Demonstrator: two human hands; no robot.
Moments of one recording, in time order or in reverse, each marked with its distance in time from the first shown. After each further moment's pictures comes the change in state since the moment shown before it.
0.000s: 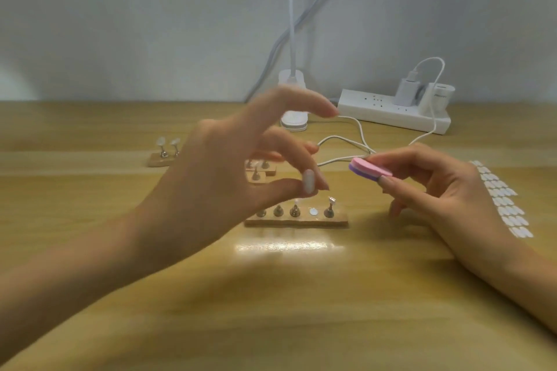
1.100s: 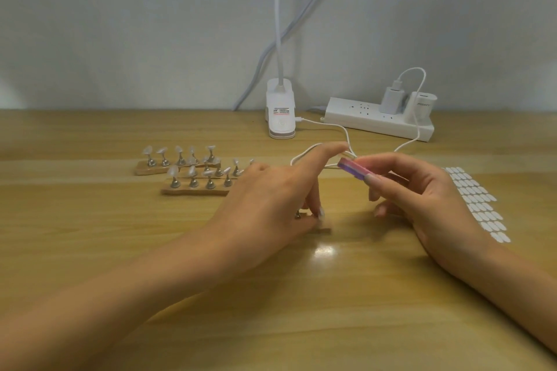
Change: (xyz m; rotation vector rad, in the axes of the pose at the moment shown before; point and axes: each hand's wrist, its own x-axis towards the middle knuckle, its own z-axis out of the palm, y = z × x) left_hand 0.017 -0.023 0.054 0.488 -0.206 -0.076; right_hand 0.006 0.004 -0.004 0.190 -0.008 0.116
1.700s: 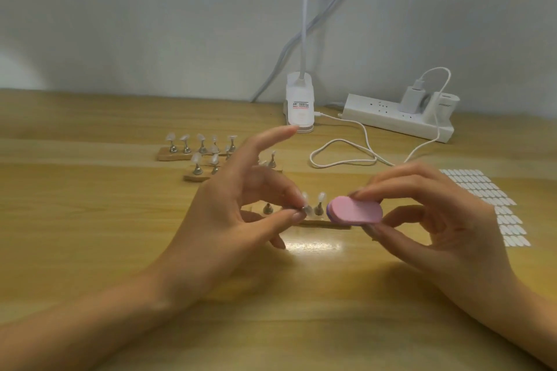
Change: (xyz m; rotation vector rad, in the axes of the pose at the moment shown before) left_hand -0.061 -0.019 -0.013 -0.905 0.253 -0.168; right_hand -0.030 -0.023 0.032 -0.317 -0.138 -0.487
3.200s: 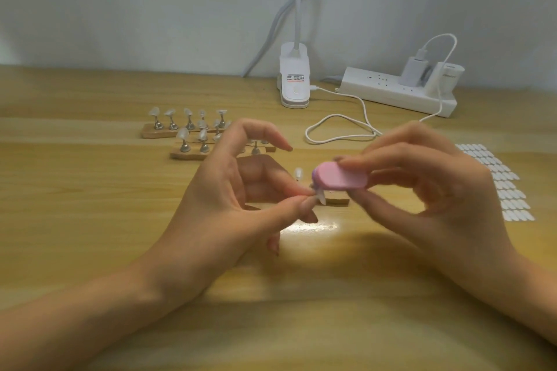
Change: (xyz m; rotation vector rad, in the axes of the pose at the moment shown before) left_hand -0.009 0.001 0.013 -0.267 0.017 -0.103; right_hand 0.002 -0.003 0.011 -0.064 -0.001 -0.041
